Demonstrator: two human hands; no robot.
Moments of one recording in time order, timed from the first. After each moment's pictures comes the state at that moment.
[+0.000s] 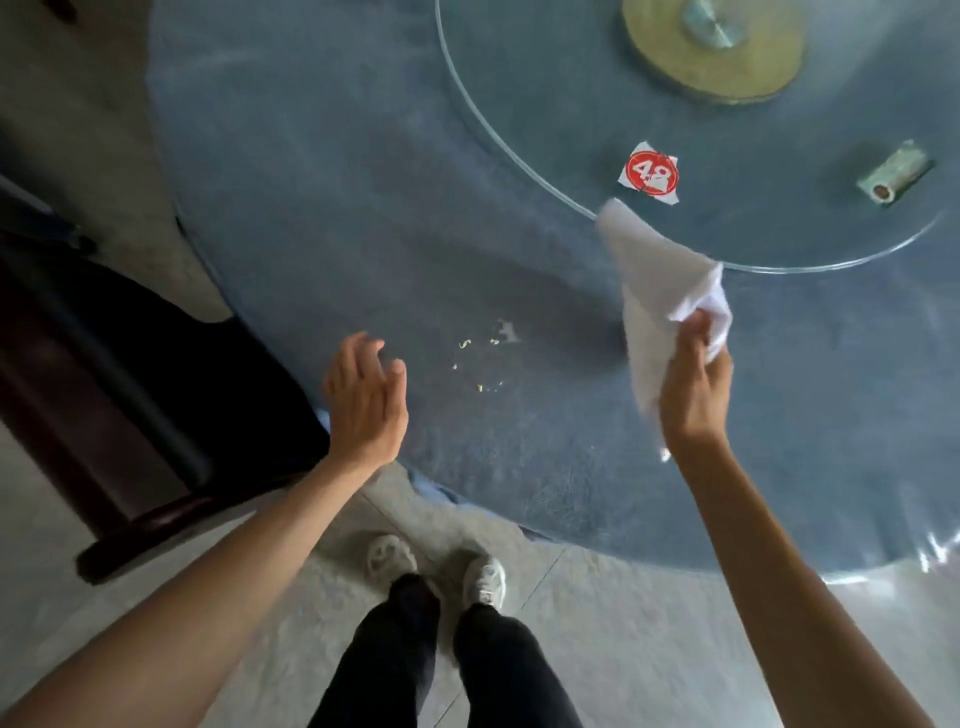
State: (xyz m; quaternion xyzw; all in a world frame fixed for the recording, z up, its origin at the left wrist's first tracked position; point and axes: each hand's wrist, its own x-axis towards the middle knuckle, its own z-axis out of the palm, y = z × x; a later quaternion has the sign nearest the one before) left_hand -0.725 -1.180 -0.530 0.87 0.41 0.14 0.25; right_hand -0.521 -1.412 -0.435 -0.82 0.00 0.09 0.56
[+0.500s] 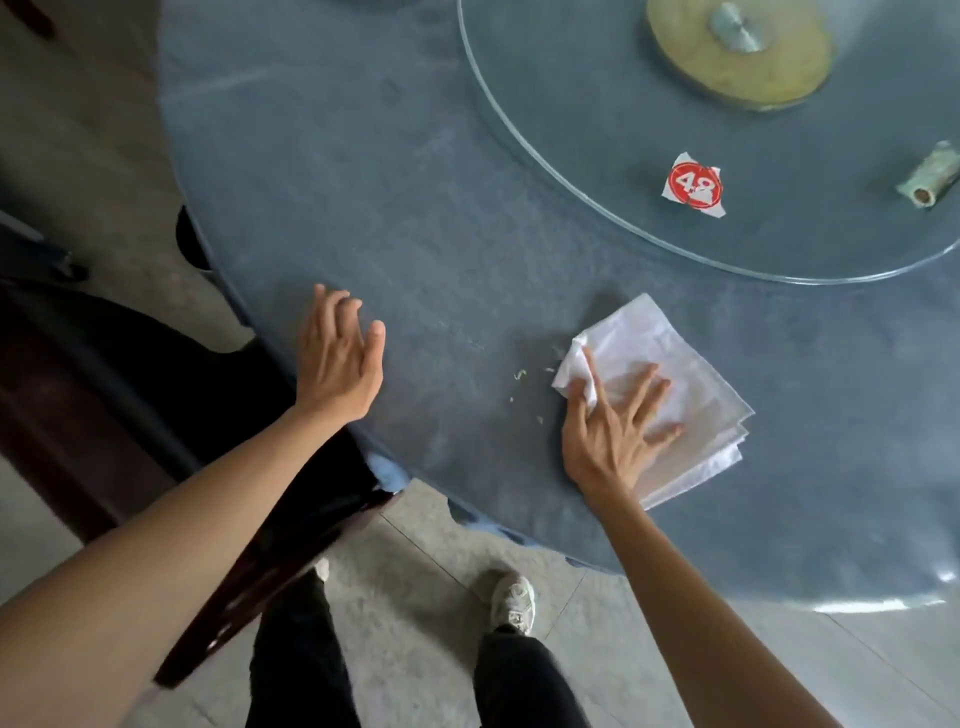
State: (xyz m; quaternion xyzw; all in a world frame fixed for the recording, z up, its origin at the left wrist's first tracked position) left_hand -0.715 -1.038 -0.546 0.91 0.34 0.08 0.23; right_hand -0.598 -1.325 -0.540 -0.98 -0.06 0.15 0.15
